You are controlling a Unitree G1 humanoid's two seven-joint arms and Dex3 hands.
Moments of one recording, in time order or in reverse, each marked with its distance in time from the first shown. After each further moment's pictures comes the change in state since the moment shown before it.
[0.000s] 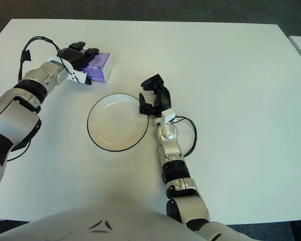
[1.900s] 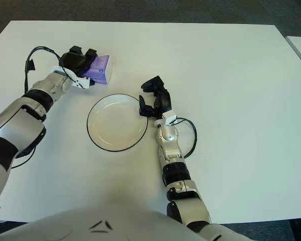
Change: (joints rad) left arm 0.105 -0.031 -0.005 -0.010 -0.045 0.065 0.290; right arm 0.014 -0.002 0.004 -0.006 0.024 -0.006 0.022
